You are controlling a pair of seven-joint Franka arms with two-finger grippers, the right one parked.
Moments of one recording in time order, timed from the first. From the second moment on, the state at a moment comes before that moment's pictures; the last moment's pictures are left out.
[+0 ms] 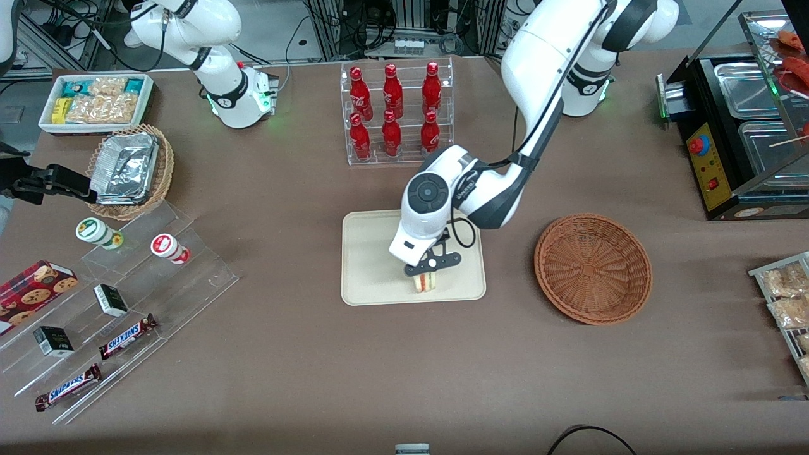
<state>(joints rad) -0.70 0.73 -0.06 -1.42 -0.05 2.13 -0.97</state>
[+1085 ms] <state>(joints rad) -0.74 0.90 -0.06 -1.19 -0.05 1.97 -1.08</state>
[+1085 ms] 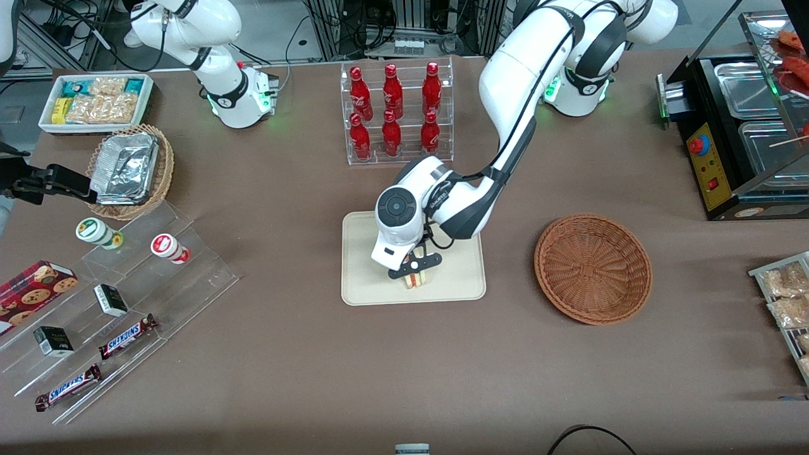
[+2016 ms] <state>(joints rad) -0.74 0.75 -0.03 -1.12 -0.04 1.85 -1.09</state>
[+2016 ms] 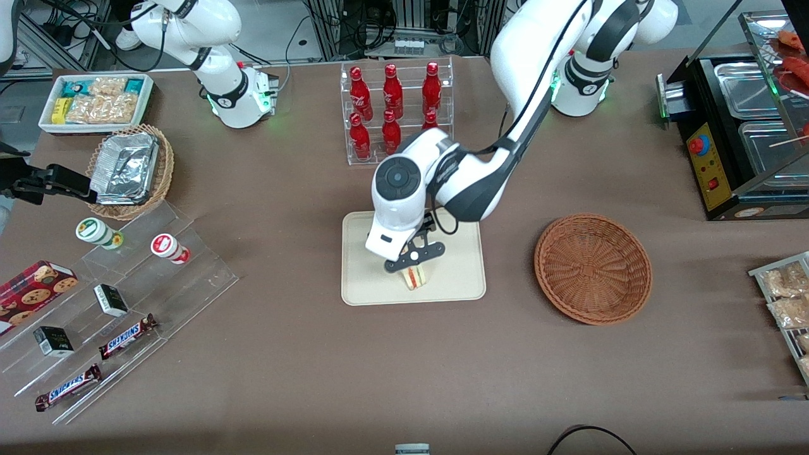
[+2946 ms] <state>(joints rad) -0.73 0.39 0.35 -1.45 -0.10 1.71 -0.48</state>
